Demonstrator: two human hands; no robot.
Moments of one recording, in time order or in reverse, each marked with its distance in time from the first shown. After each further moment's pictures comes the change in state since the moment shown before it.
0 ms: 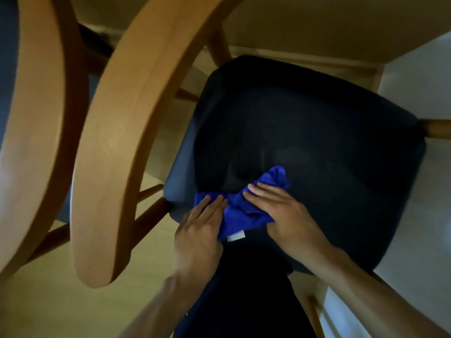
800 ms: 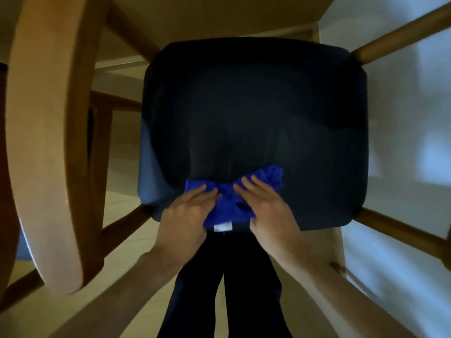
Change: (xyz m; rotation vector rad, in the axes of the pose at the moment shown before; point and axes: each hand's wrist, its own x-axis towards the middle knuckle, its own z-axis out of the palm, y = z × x) left_hand 0.005 -0.003 0.002 0.126 -0.144 0.468; right_hand -0.059 0.008 0.078 0.044 0.401 0.214
